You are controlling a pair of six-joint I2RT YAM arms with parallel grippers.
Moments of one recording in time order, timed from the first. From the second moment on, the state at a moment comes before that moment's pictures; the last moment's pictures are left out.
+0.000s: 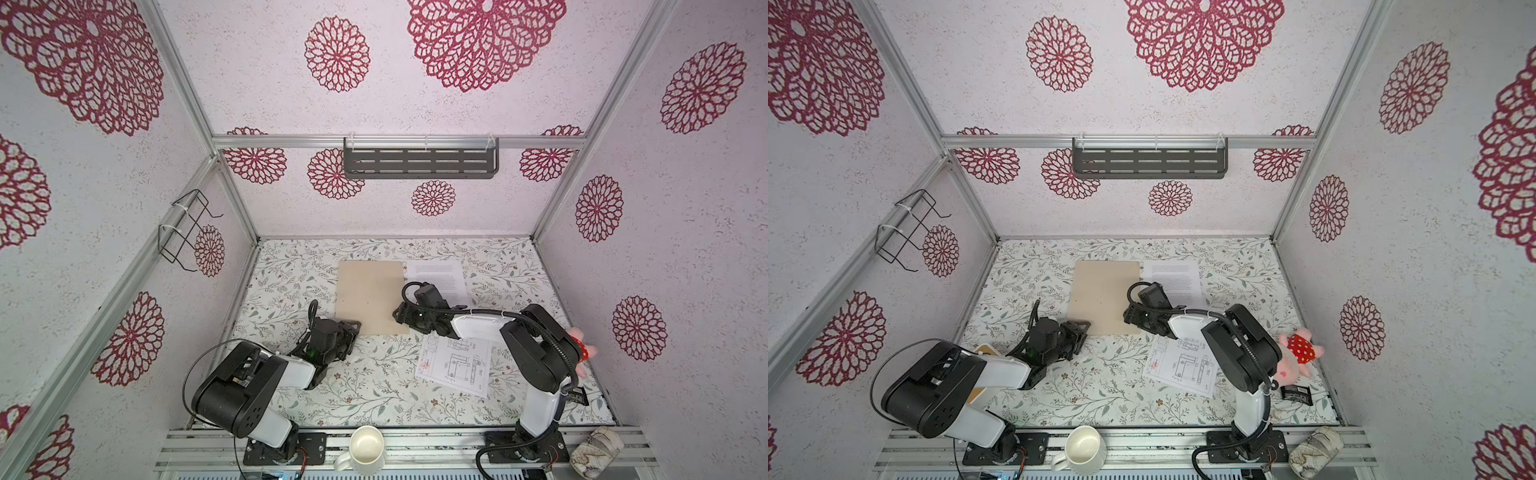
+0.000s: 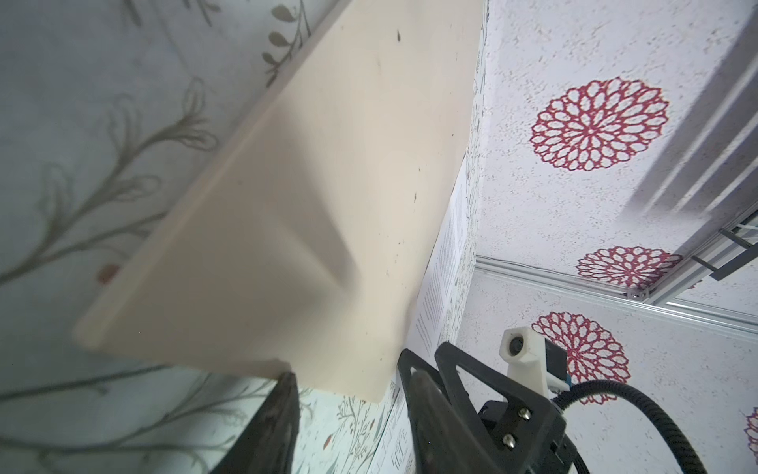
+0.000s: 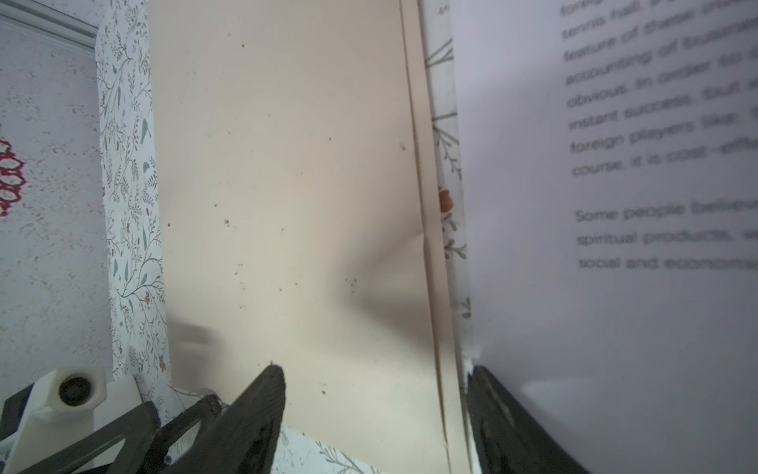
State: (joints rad) left arm -0.43 1.55 0.31 0.71 0.08 -1.46; right arm 0.69 1.86 1.01 0.04 -0.12 0.94
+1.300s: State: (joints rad) left arm -0.45 1.57 0.29 0.72 0.06 -1.49; right arm 0.69 1.86 1.01 0.05 -0.11 0.94
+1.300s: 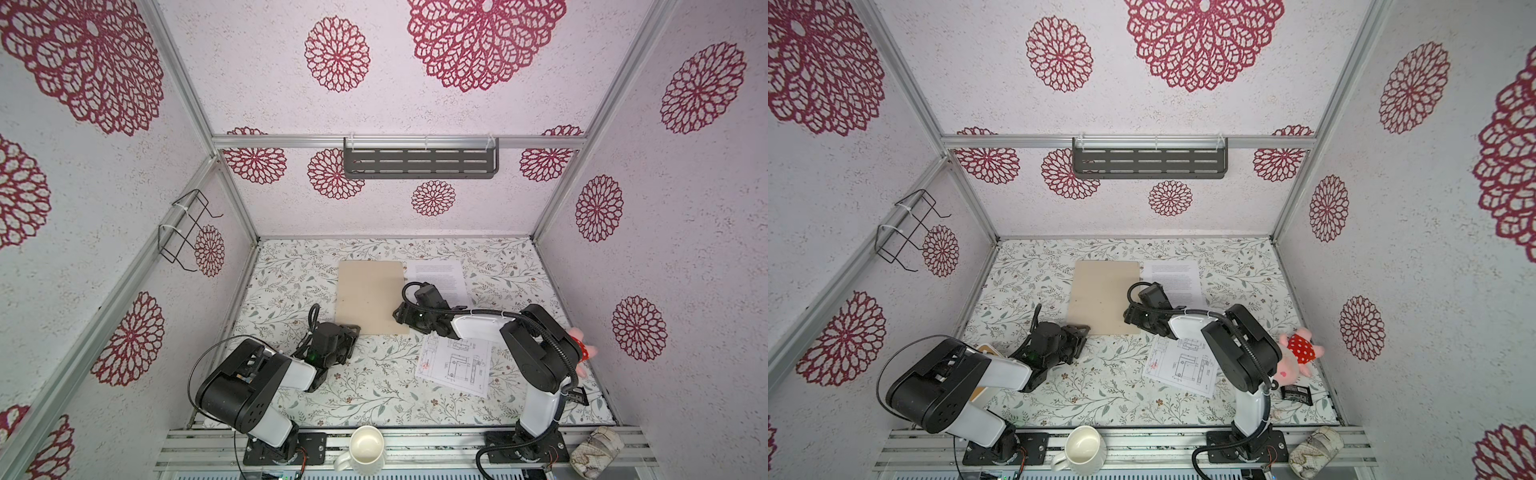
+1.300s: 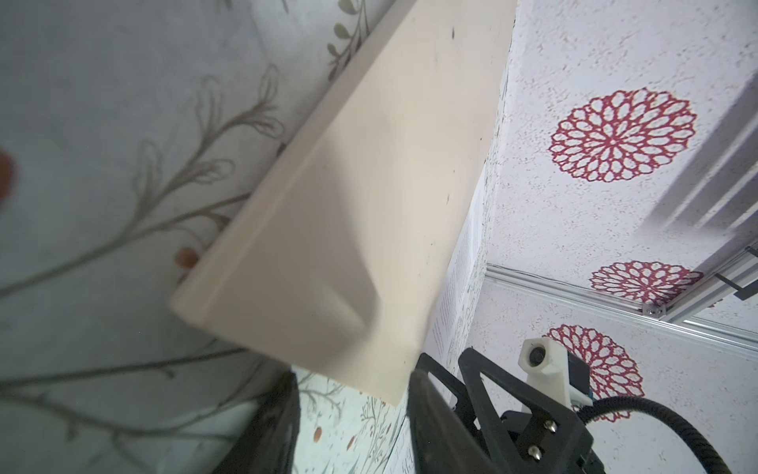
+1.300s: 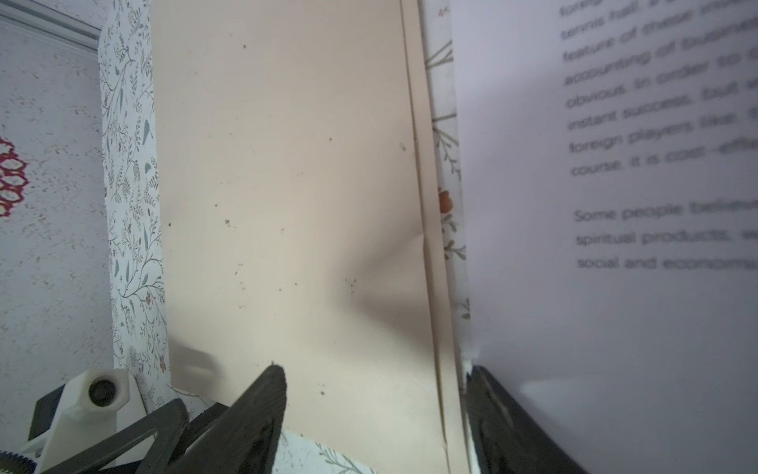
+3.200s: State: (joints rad) left arm -0.45 1.91 0.22 1.38 0.01 -1.59; right arm 0.69 1.84 0.99 0.06 -0.13 0.94
